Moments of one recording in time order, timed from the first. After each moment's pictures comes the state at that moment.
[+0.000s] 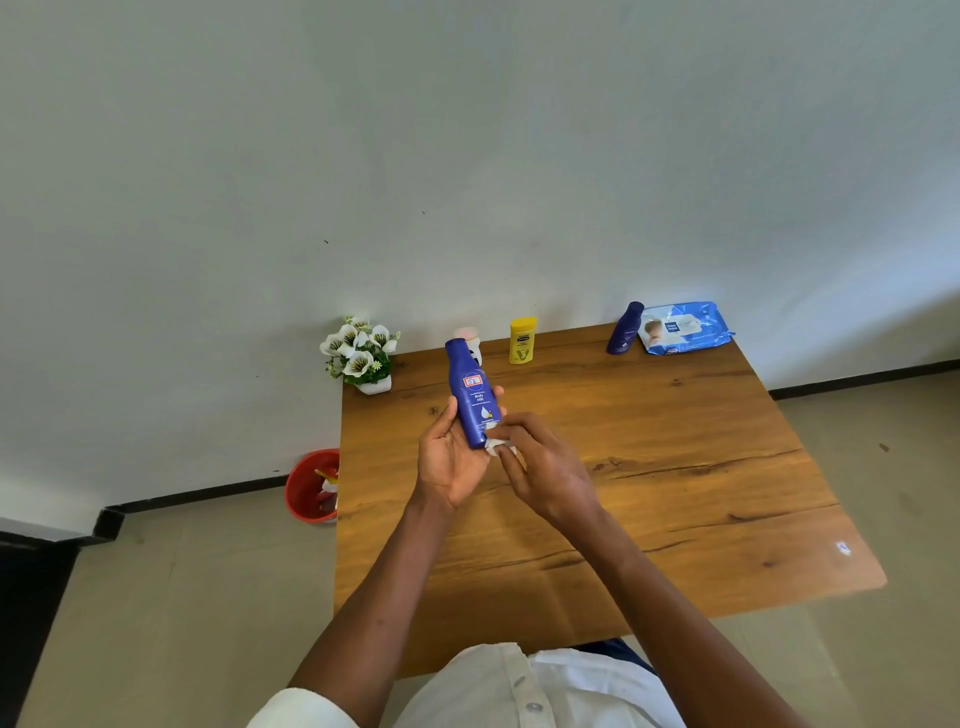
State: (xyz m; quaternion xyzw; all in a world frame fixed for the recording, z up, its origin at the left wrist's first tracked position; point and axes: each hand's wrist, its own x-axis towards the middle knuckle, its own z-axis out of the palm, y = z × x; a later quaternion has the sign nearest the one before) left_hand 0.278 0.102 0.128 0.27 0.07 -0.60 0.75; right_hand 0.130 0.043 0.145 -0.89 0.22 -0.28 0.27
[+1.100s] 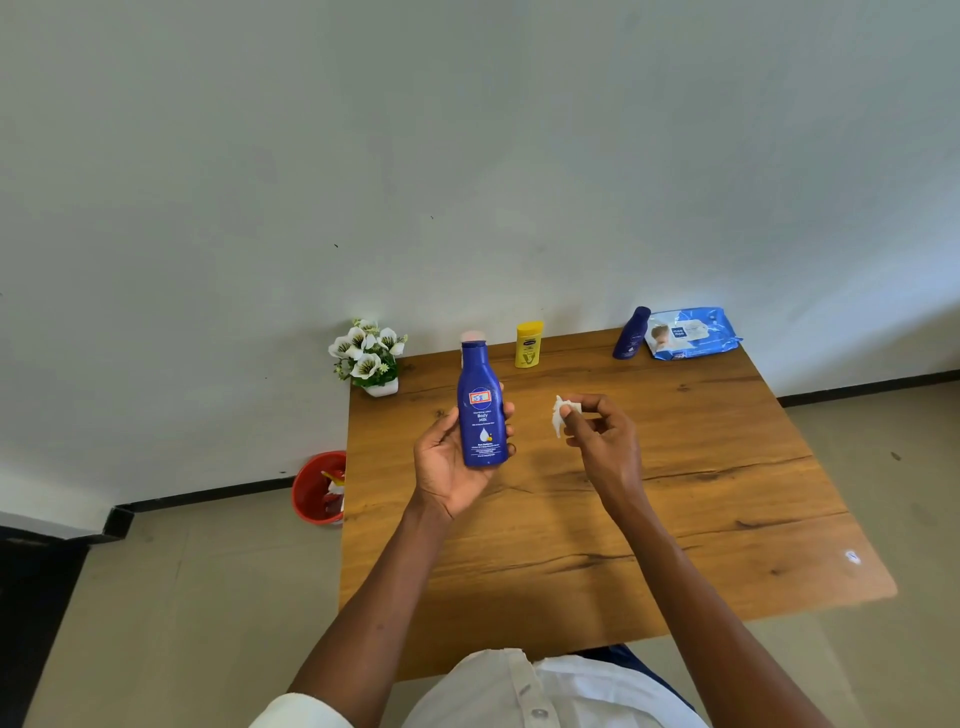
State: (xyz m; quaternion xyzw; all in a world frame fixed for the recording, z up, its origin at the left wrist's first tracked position) left_hand 0.273 0.119 0.142 0.28 -0.02 -0.62 0.73; right_hand 0.109 0.006 0.159 -0.60 0.45 -0.34 0.57
